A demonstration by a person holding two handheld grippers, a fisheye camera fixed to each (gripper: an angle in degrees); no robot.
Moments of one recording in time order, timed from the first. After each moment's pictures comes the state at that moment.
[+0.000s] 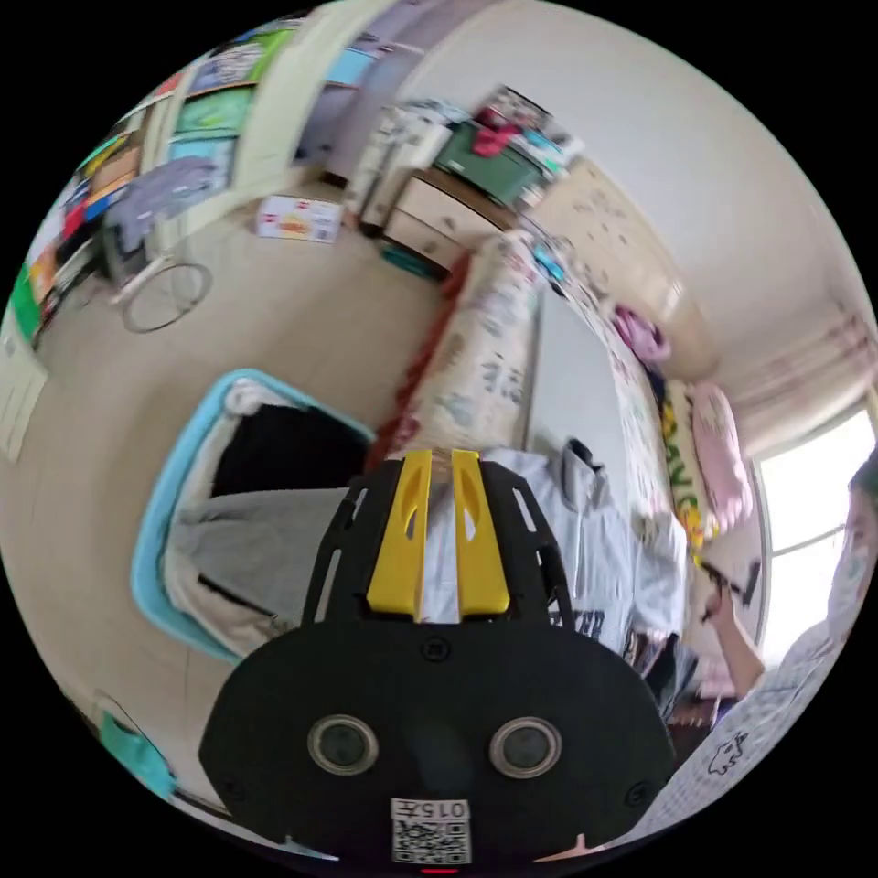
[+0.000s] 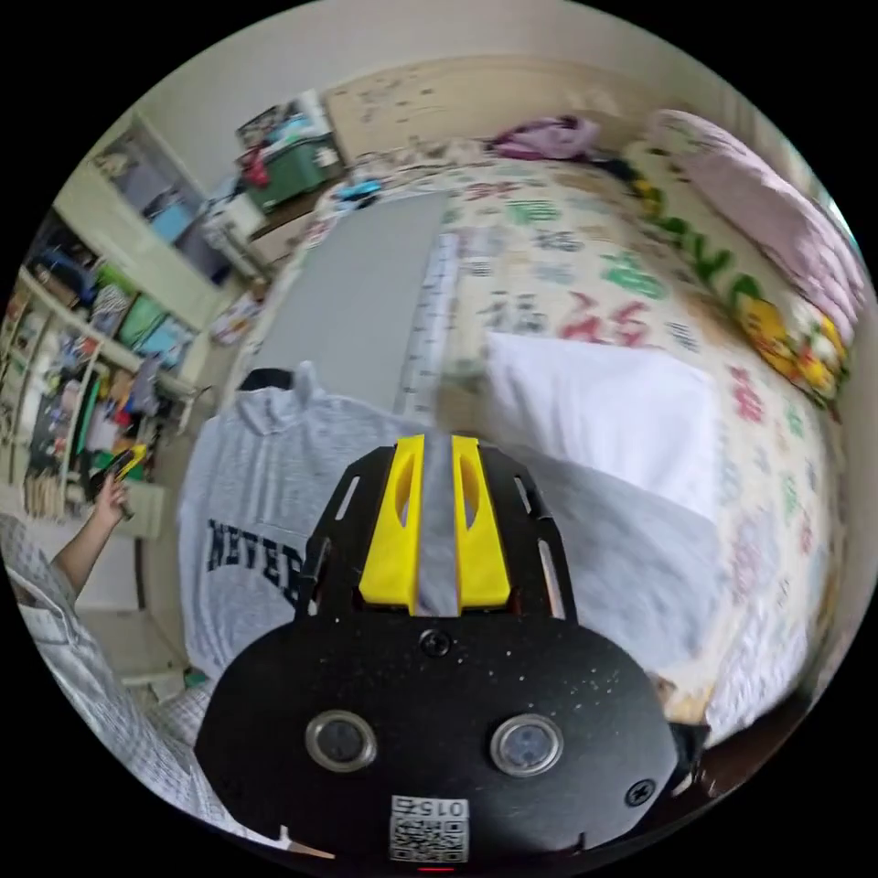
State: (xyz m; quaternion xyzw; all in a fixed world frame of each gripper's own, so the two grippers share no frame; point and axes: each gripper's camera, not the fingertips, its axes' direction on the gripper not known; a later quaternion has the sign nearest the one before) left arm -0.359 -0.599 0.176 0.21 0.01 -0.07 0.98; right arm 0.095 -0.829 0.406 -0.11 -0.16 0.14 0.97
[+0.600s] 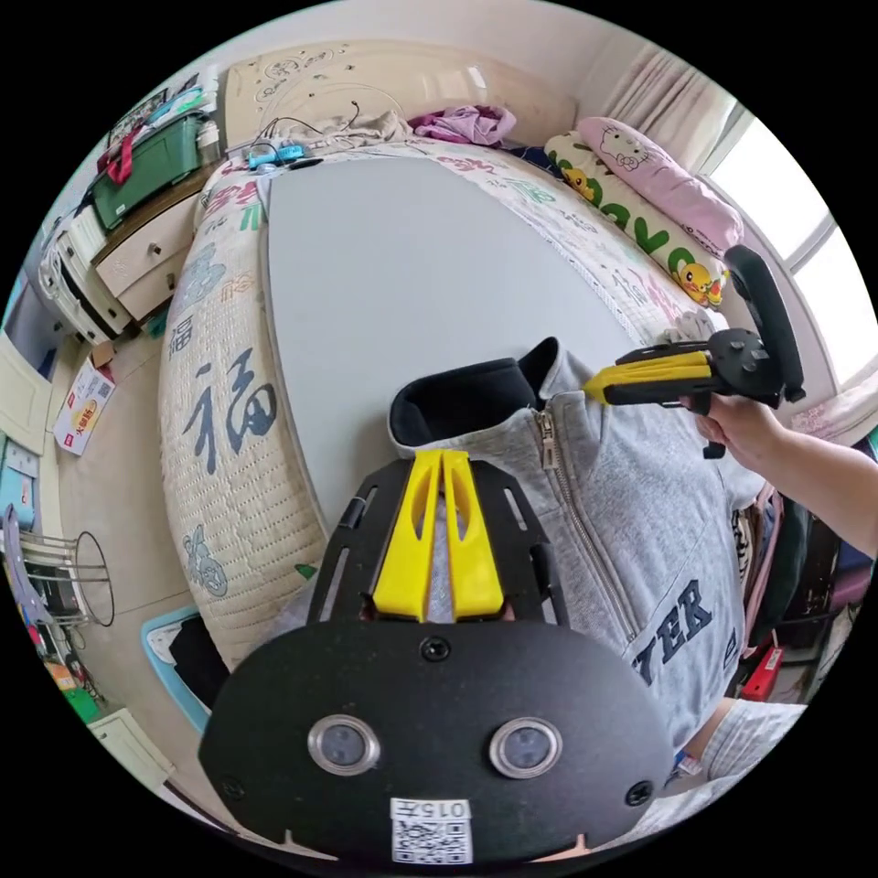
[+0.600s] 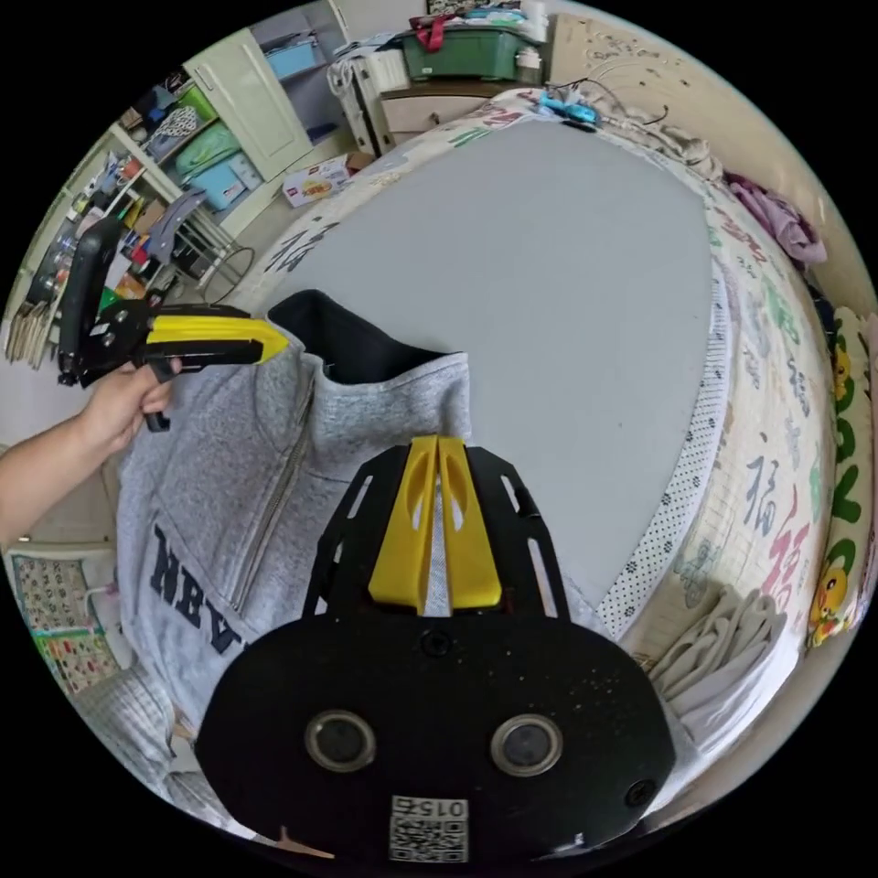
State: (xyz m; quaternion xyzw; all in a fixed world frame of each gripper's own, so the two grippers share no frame) left arm -0.223 -0.785 0.320 0.09 -0.10 0.20 0.97; right arm -0.027 -0.887 0.568 -0.18 -0.09 -0.02 0.98
